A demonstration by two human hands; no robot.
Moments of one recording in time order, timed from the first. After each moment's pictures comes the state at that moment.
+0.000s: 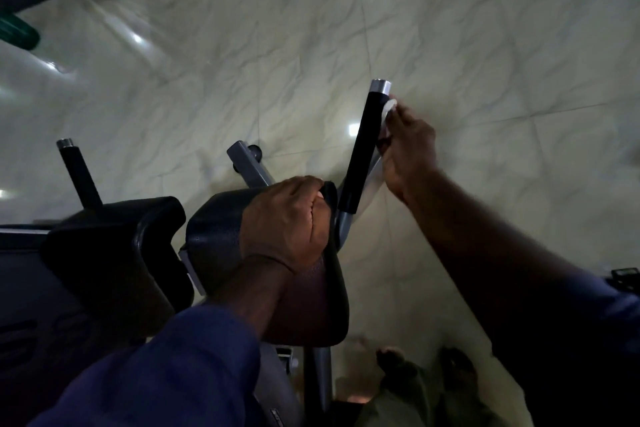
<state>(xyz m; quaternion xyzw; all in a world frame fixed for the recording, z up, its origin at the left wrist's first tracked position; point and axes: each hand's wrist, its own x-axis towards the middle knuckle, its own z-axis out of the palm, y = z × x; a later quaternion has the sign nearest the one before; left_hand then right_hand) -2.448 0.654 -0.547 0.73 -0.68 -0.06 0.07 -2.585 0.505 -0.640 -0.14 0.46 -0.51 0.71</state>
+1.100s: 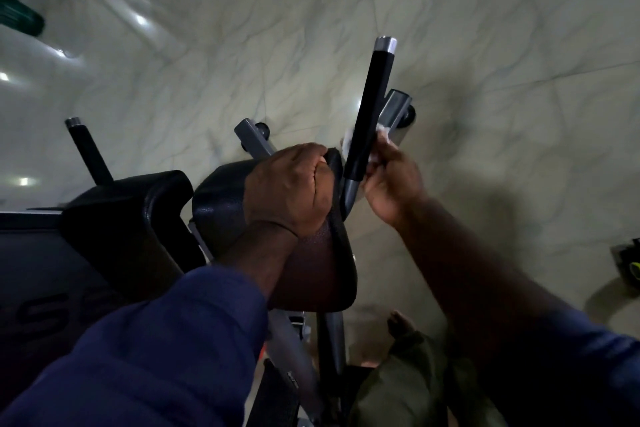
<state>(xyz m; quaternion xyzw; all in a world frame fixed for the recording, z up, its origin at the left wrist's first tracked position) -2.453 0.655 -0.549 0.72 -0.69 0.00 0.10 -2.585 0.598 -0.670 -0.12 0.37 -0.40 0.83</state>
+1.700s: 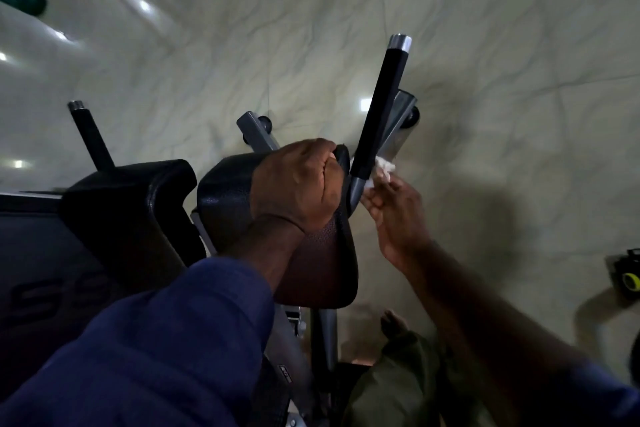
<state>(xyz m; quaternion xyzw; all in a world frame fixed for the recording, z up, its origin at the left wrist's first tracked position) -2.449 0.654 -0.550 0.73 -0.68 -0.02 0.10 -2.587 0.656 -0.669 -0.17 0.46 -0.41 0.77</state>
